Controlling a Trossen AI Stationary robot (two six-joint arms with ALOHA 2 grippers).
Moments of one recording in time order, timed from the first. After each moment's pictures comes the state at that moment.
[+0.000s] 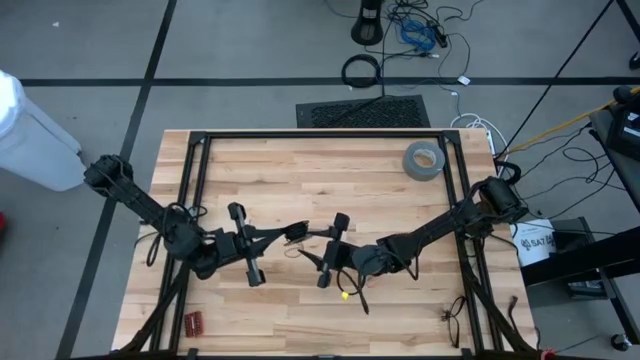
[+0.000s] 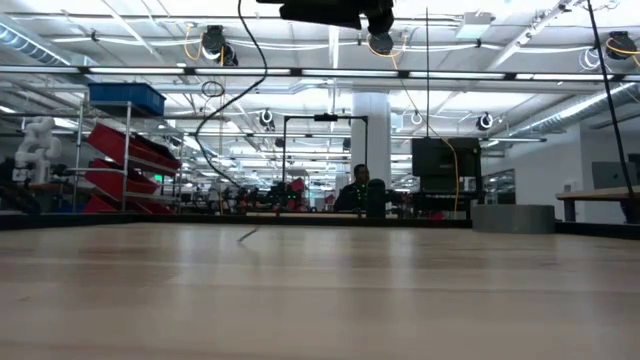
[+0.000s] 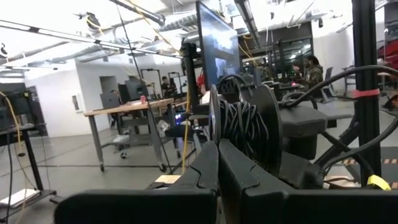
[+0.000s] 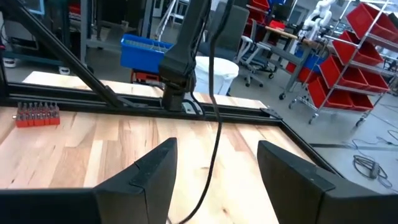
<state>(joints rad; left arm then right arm) -0.65 1.27 0.74 0.96 -0.89 0.48 0.39 1.80 1.09 0.56 0.73 -0.12</state>
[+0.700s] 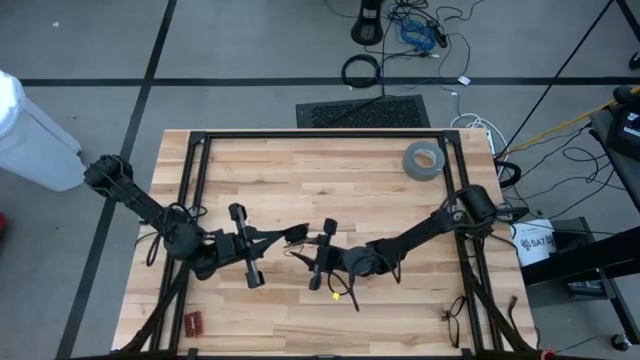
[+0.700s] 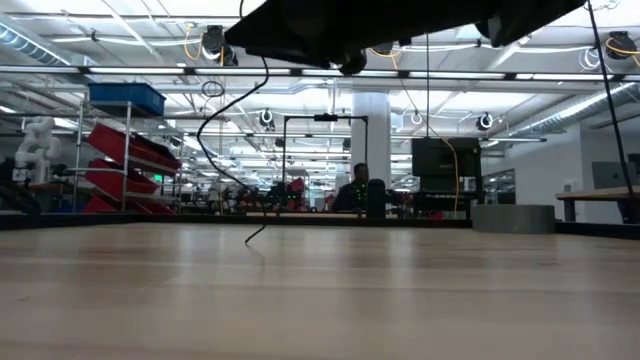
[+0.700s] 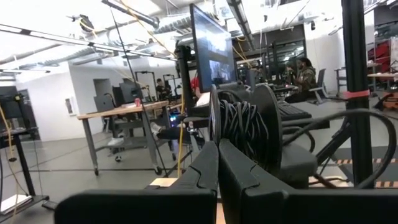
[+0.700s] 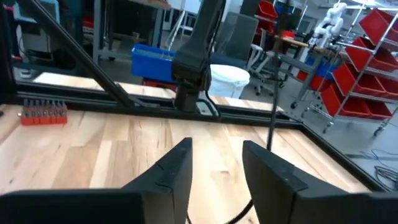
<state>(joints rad) -0.65 1.26 0.74 0.95 -0.86 0.48 0.36 1.98 1.10 0.81 0.65 -0.15</state>
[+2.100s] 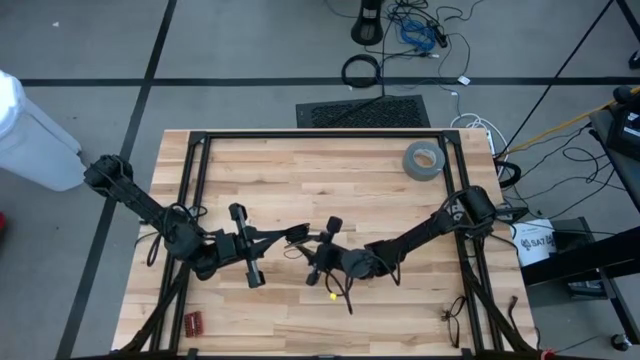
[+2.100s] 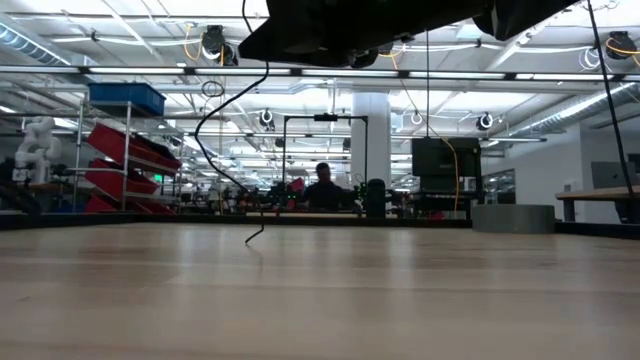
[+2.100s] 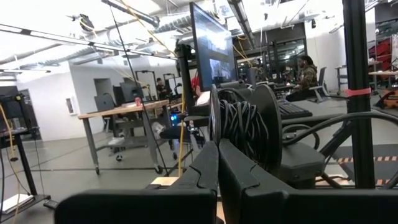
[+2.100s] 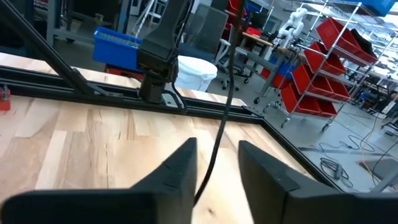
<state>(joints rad) -0.65 1.26 0.74 0.95 -0.87 0.48 0.37 1.99 1.12 0.77 0.80 -0.23</state>
